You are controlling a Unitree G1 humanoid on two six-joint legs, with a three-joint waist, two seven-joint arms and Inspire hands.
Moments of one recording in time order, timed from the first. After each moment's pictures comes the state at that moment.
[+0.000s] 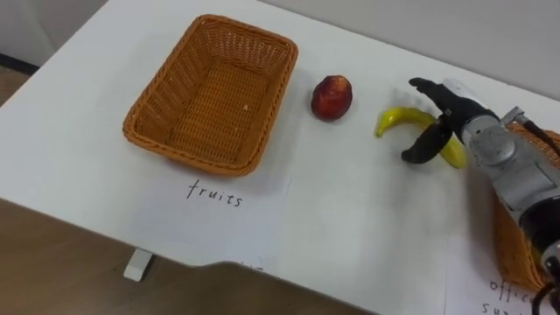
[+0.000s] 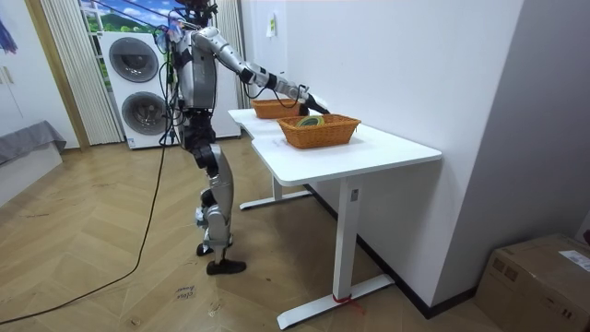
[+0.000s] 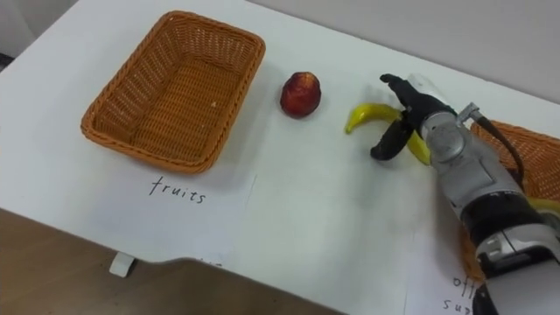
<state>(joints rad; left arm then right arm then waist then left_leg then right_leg) 0.08 0.31 -0.05 1.04 0.08 0.10 0.24 -0.66 -0.58 0.37 0.83 -0.25 0.10 0.12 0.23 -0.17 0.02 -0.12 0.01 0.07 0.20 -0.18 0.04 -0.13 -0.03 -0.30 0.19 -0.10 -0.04</state>
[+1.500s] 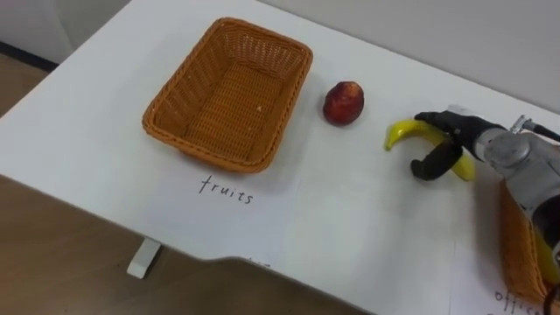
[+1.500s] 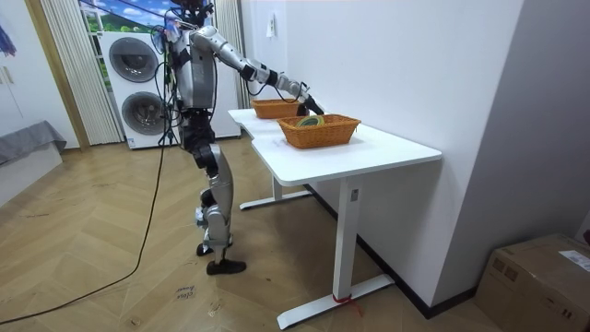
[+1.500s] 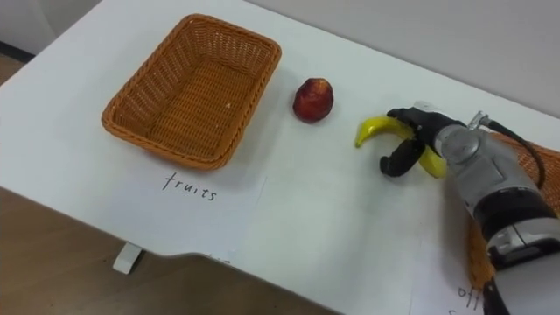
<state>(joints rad) 0.06 0.32 -0.04 1.04 0.08 0.12 0.18 -0.69 -0.61 0.43 0.91 -0.36 0.13 0.31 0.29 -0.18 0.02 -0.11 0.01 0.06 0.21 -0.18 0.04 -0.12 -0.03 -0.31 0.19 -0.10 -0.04</state>
